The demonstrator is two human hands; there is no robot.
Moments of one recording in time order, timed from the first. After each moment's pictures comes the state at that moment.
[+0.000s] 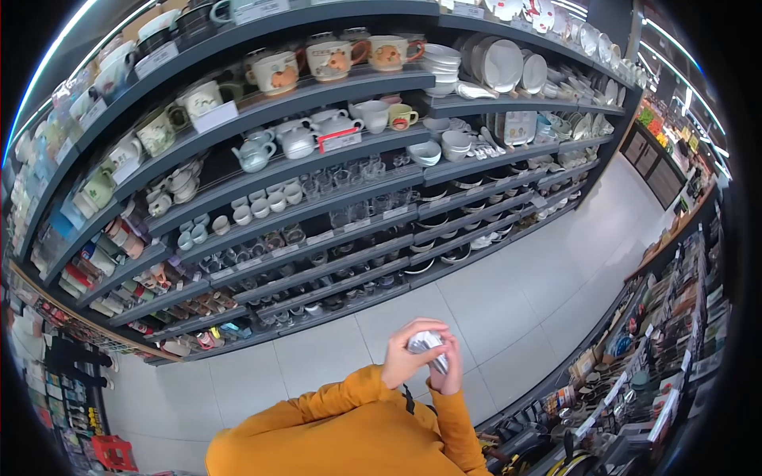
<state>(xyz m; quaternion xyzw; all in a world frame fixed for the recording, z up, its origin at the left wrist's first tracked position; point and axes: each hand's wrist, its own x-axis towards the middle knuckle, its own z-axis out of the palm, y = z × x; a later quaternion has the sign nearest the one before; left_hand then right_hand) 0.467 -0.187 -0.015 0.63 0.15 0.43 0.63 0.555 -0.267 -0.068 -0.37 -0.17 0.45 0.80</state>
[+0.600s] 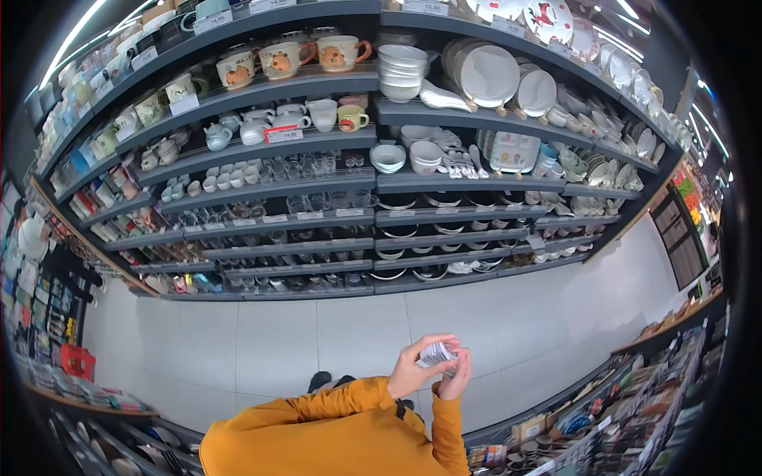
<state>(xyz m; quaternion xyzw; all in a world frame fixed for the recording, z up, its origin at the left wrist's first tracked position) 0.786 -0.272 -0.027 0.59 0.20 0.49 0.62 0.886 -0.324 -0.077 -0.52 -0.26 0.34 0.74</state>
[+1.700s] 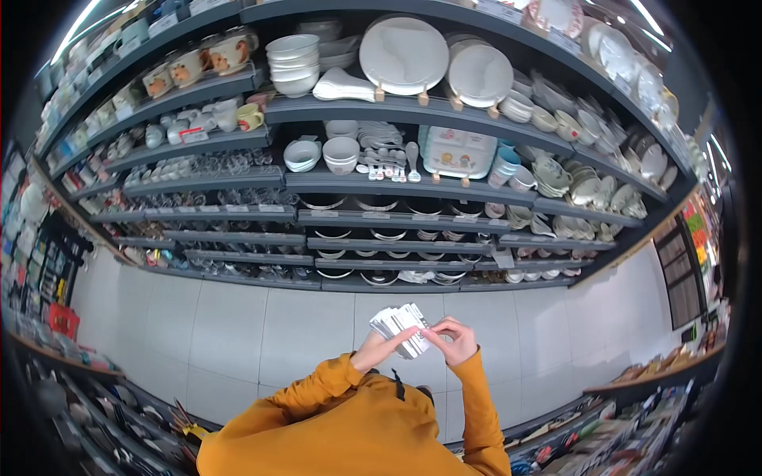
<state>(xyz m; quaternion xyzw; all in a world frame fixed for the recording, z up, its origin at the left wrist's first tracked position) 1.081 -0.192 -0.061 0.44 0.32 0.41 0.73 1.274 -0.213 -0.037 -0.52 -0.59 0.44 0.42</state>
